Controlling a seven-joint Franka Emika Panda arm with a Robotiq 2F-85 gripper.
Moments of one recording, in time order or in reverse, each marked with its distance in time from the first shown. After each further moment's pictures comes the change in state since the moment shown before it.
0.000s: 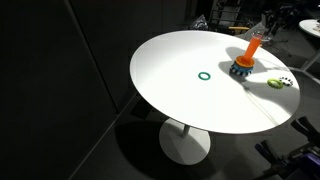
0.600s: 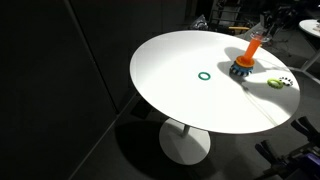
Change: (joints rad) arm 0.002 0.003 0.009 0.000 0.000 0.000 0.000
